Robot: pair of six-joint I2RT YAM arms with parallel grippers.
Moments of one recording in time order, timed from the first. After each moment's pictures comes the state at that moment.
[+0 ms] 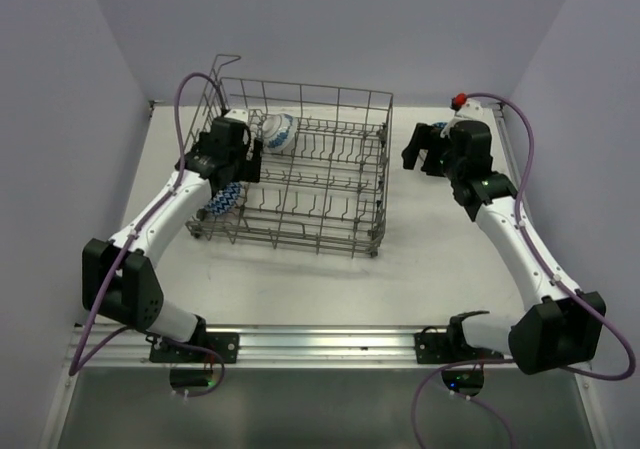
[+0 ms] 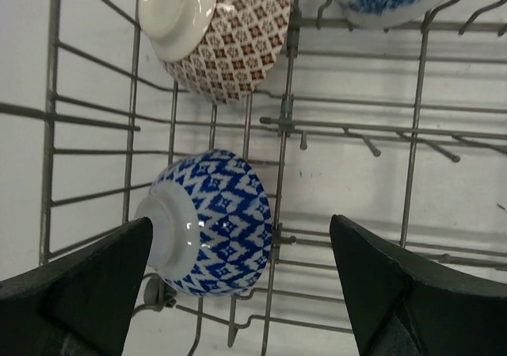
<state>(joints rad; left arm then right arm) -0.32 1.48 1.26 -0.53 -0.33 -0.11 0.21 1.23 1.12 -0.32 0.04 0.28</state>
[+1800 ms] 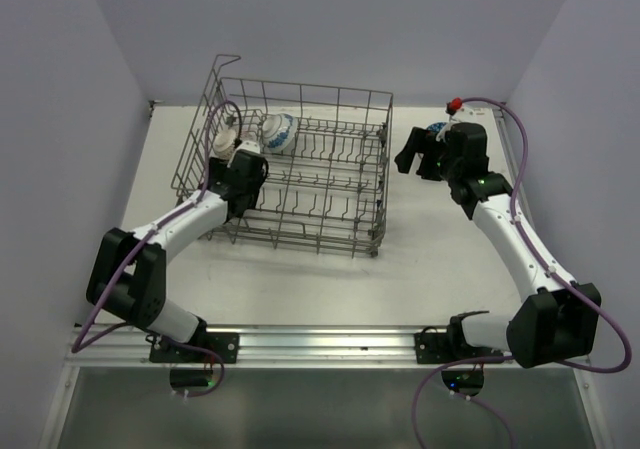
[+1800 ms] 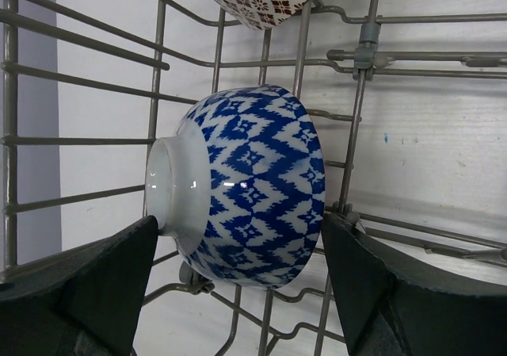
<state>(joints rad) -0.41 1.51 0.98 -0.36 -0.62 -0.06 0.19 1.28 1.09 -0.32 -0.07 0.35</state>
